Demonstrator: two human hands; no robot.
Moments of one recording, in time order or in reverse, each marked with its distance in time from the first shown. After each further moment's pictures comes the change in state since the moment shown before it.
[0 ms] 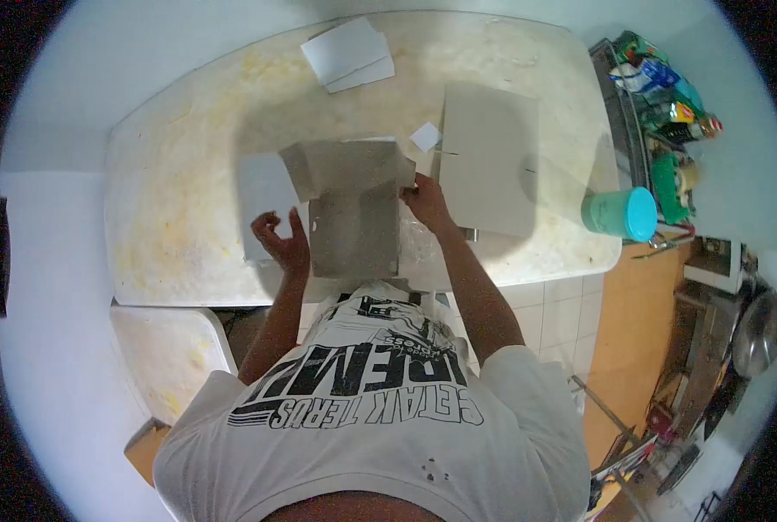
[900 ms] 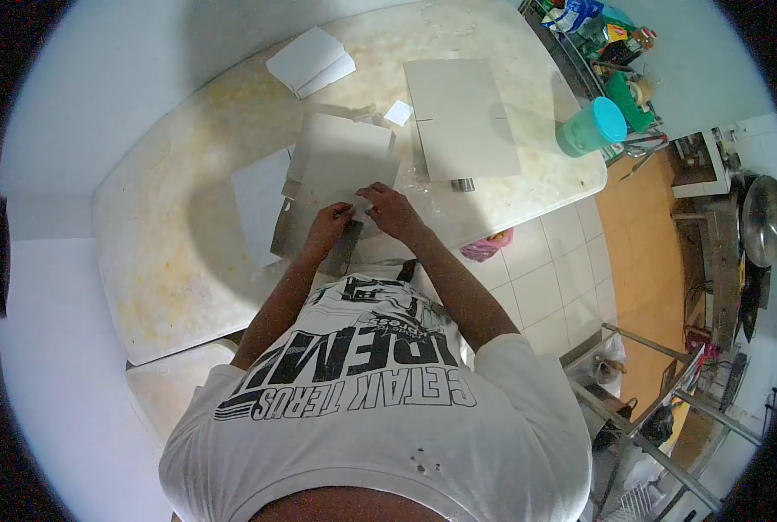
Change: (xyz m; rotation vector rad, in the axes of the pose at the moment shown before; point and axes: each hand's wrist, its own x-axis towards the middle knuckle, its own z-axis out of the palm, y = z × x) left_hand -0.028 -0.026 0.015 -0.495 -1.275 -0.385; right_hand -0.091 -0.017 0.089 -0.406 0.128 -0.414
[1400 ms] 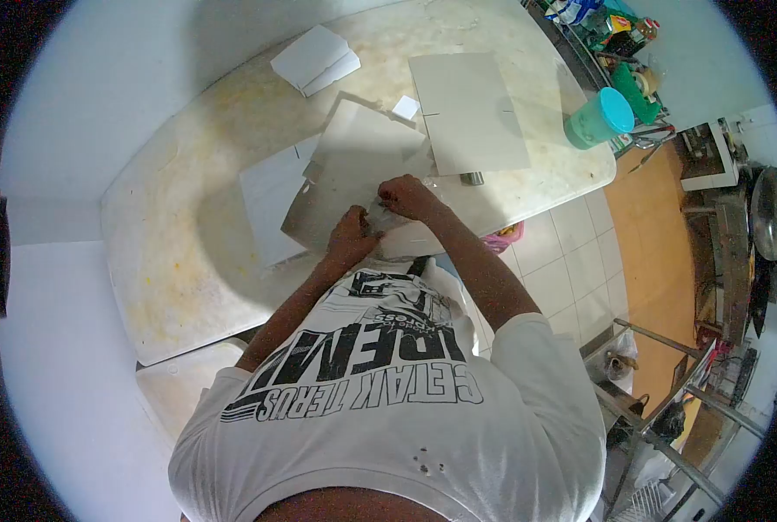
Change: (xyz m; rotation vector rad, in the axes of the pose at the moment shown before) left_hand -0.034 0.021 0.022 0.509 0.102 0.096; right_hand 0.017 0.042 -0.007 -0.137 -0.155 -0.112
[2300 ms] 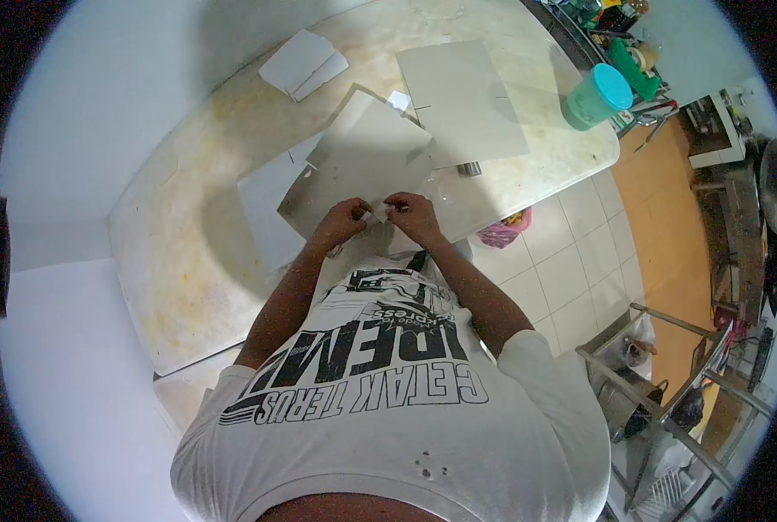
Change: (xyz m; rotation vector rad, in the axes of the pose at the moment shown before) left_hand 0.042 -0.010 -0.018 -0.148 -0.424 -0.030; right_hand -0.051 -0.033 0.021 0.621 0.327 0.514
